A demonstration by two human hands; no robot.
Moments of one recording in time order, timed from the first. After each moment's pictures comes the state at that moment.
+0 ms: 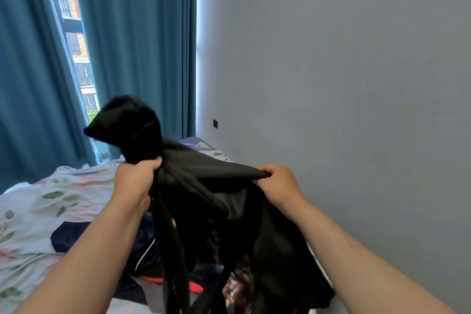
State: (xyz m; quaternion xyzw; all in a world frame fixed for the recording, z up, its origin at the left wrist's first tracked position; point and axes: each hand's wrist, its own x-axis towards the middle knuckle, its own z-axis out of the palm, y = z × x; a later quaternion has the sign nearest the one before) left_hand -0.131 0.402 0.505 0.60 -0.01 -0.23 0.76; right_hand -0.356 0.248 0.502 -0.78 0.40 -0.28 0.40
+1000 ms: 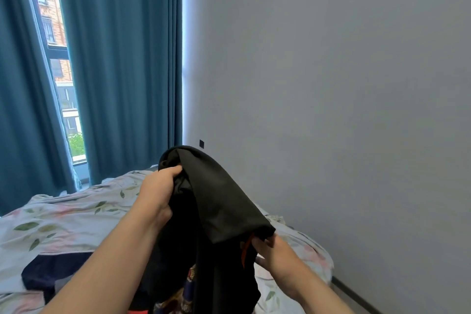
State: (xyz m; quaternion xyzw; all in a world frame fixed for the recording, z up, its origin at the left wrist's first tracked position) left_hand -0.183 0.373 0.535 0.52 -0.10 -0.37 0.76; right_hand -0.437 0.301 0.444 -0.65 0.35 -0.22 0.63
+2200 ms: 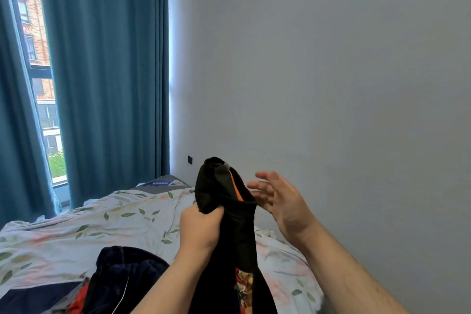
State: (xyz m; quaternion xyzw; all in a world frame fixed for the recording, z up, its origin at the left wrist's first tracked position) left_hand -0.276 0.355 0.510 0.62 -0.30 -0.22 0.70; right_hand -0.431 0.284 0.576 -0.61 0.27 -0.39 0.63
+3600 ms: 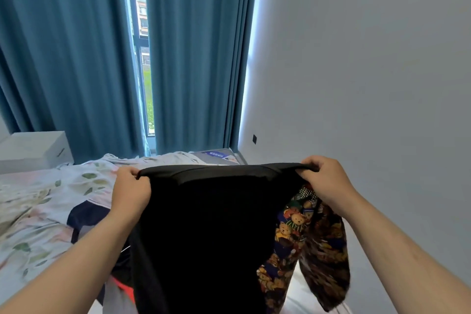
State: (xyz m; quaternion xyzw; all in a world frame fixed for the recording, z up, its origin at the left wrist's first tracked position) left_hand -0.229 0.236 0.471 0.82 -0.03 0.05 0.57; right_hand -0.460 -0.077 0.543 -0.84 0.25 -0.28 0.40
